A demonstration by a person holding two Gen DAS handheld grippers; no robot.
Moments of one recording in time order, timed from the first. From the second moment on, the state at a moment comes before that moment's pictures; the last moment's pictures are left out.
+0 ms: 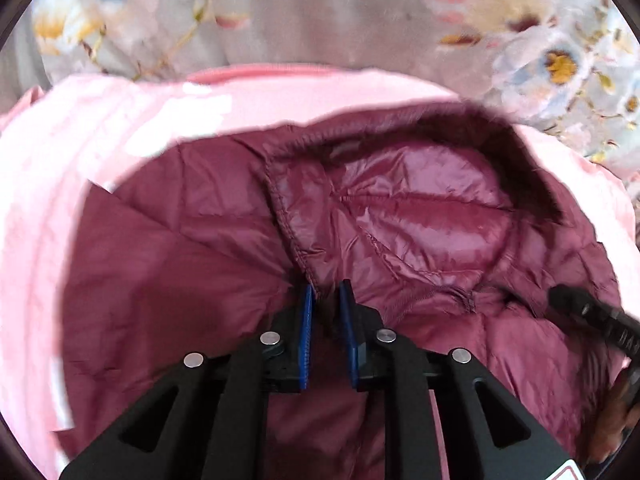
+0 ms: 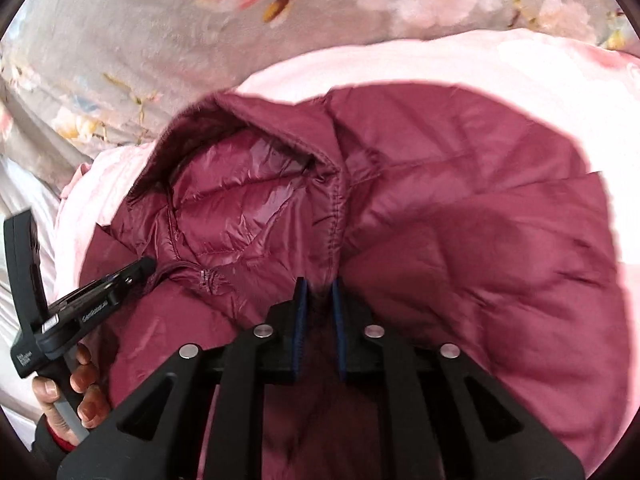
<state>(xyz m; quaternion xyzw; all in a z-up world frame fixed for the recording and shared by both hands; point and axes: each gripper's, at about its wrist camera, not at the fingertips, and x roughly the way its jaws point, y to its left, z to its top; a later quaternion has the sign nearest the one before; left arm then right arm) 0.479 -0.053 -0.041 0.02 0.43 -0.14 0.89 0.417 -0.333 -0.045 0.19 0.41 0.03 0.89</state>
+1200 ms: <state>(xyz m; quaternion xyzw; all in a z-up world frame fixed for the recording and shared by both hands) 0.562 -0.091 -0.061 0.06 0.40 -0.06 0.91 0.502 -0.299 -0.066 0.06 0.37 -0.02 0.93</state>
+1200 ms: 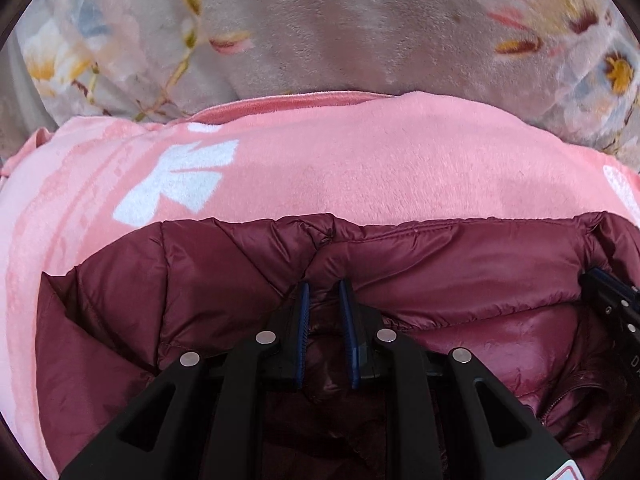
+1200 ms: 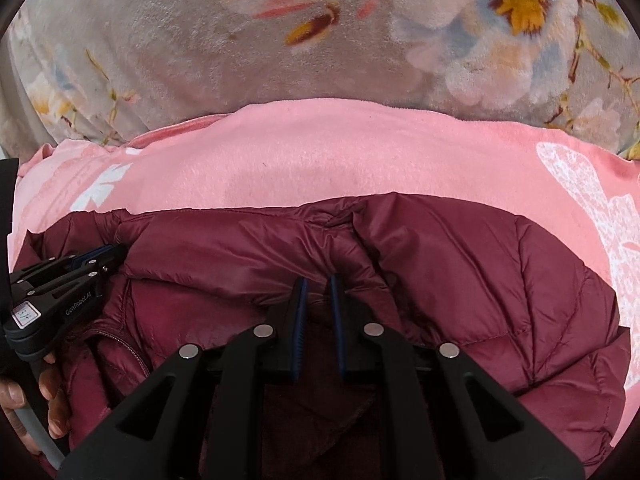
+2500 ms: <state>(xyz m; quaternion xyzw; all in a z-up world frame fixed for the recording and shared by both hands) 0.262 0.179 -0.059 -0.12 0.50 -0.04 0.86 0.075 -0.382 -0.062 0.23 0.41 -0.04 0.88</state>
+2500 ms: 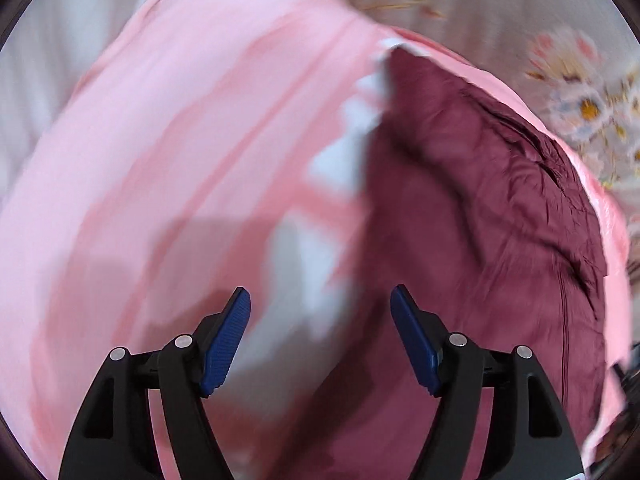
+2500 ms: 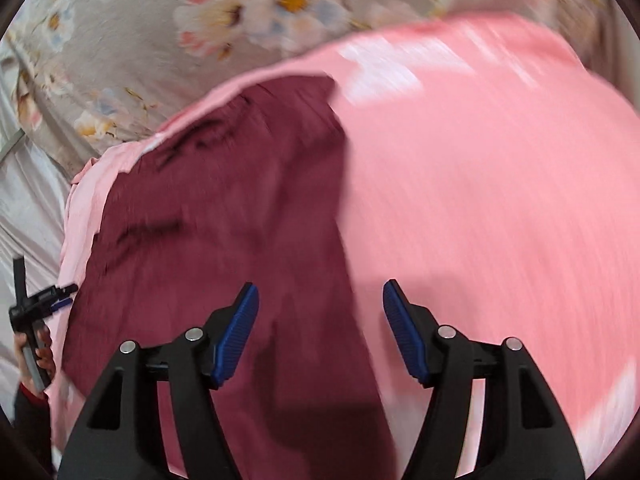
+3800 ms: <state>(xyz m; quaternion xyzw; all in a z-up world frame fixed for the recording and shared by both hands) -0.023 0.213 0.153 -0.16 0.30 -0.21 0.92 -0.204 -0.326 0.127 0.27 0.06 0.04 0.96</state>
